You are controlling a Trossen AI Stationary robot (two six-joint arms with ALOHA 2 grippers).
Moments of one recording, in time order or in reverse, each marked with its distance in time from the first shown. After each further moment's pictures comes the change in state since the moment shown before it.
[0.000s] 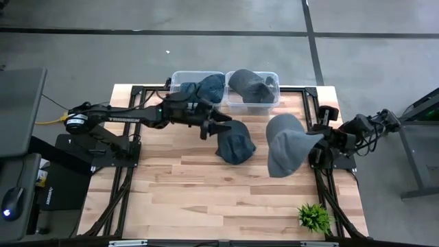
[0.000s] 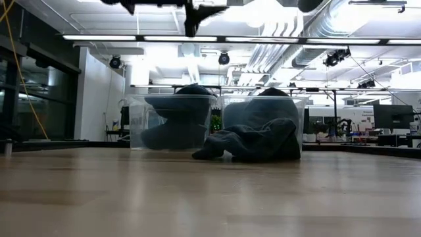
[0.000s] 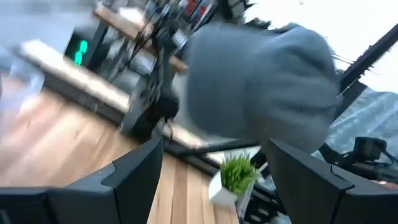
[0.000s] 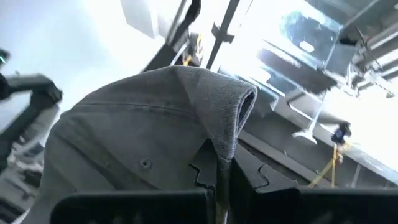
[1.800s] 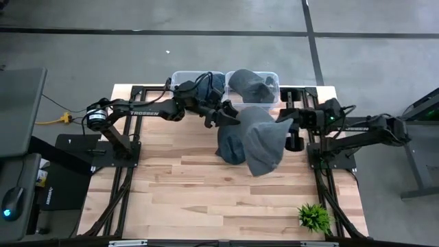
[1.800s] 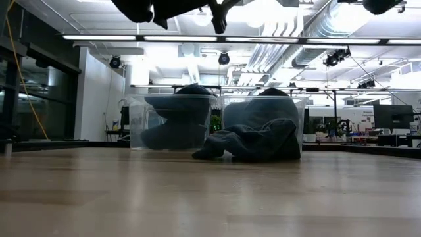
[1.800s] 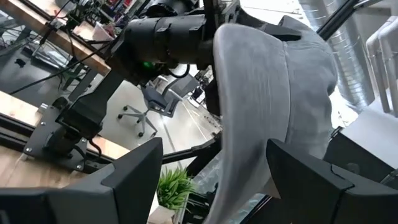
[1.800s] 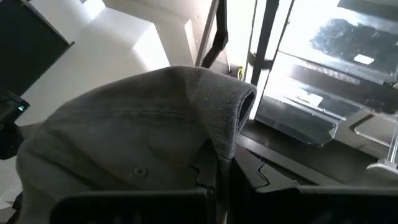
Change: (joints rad) left arm 0.099 0.234 0.144 0.323 0.361 -0.227; right arm -0.561 0.678 0.286 0.555 -0.690 0.543
